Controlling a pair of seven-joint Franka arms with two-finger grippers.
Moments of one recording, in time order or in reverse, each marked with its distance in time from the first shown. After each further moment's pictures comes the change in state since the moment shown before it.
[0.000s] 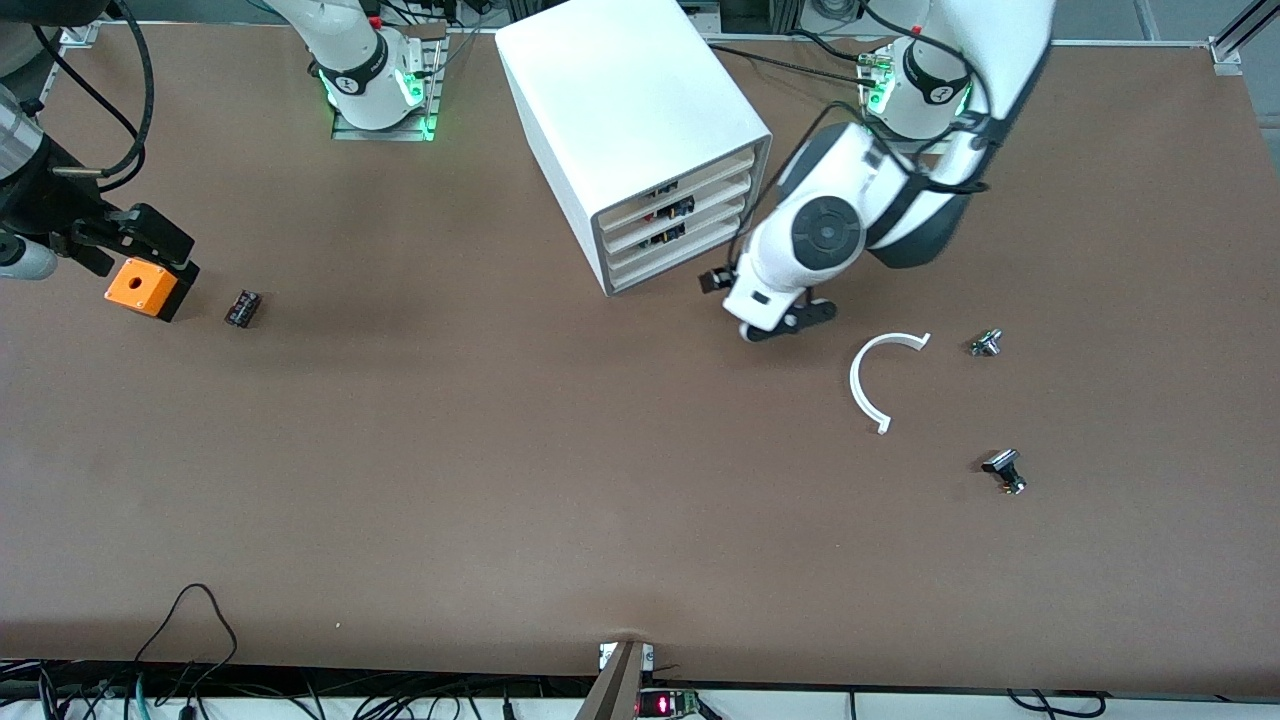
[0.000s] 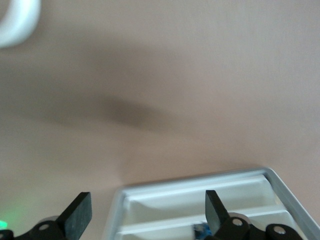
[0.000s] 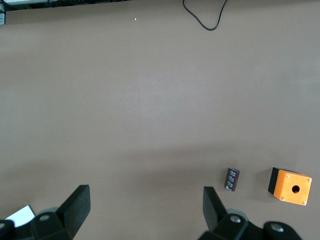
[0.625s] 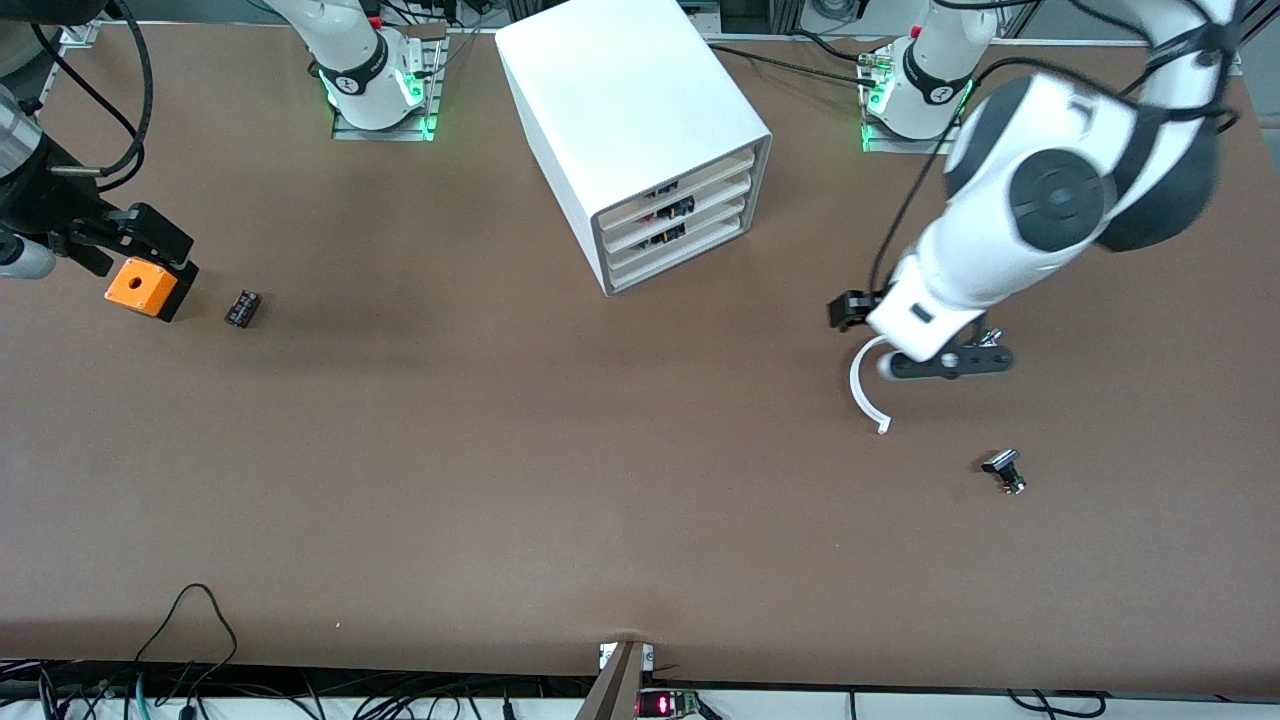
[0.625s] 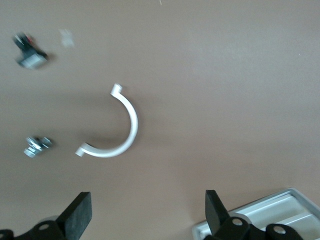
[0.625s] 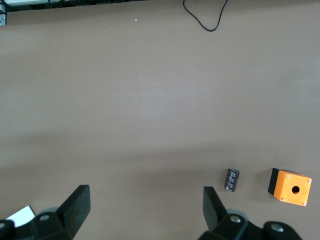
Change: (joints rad) left arm 0.204 -0.097 0.002 0.235 0.135 -0.183 0.413; right arm 0.000 0.000 0.000 0.003 0.000 0.000 -0.001
